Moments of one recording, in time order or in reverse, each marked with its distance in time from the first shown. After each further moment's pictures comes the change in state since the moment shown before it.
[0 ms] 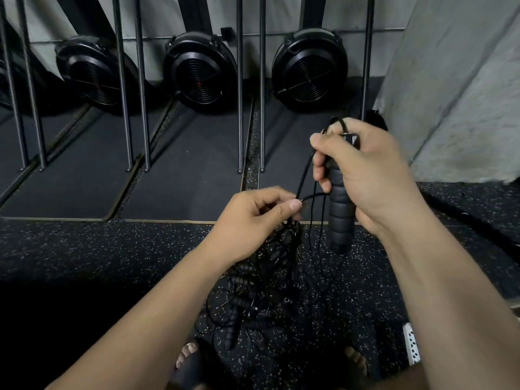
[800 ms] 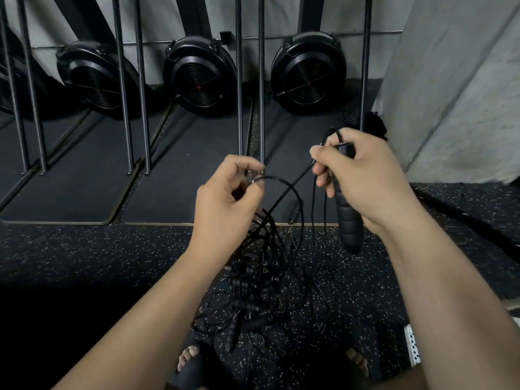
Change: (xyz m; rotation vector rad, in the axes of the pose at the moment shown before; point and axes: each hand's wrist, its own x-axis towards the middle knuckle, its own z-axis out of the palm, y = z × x) left_hand -0.004 0.022 -0.015 0.127 0.436 0.048; right_hand 0.010 0.013 -0.009 -0.217 0.027 0.015
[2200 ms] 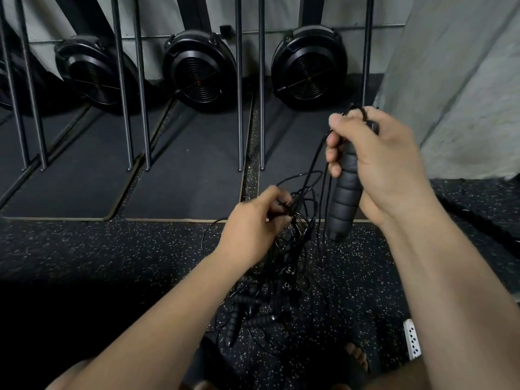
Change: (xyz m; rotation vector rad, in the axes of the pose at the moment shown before) left_hand -0.011 -0.052 0.042 0.334 -0.260 0.008; right_hand -0.007 -0.020 -0.001 0.374 0.038 -0.008
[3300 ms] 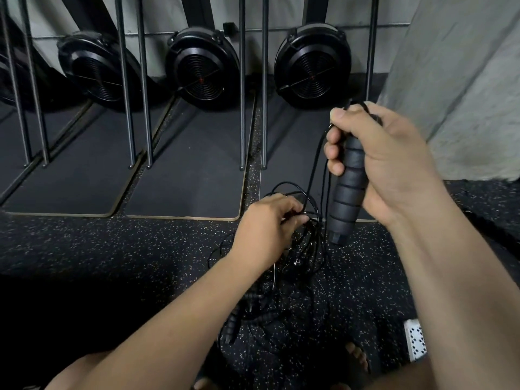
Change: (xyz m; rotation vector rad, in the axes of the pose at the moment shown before) left_hand 0.002 -0.003 0.024 -0.017 0.122 0.180; right_hand -0.001 -0.004 0.001 0.083 -0.120 0.042
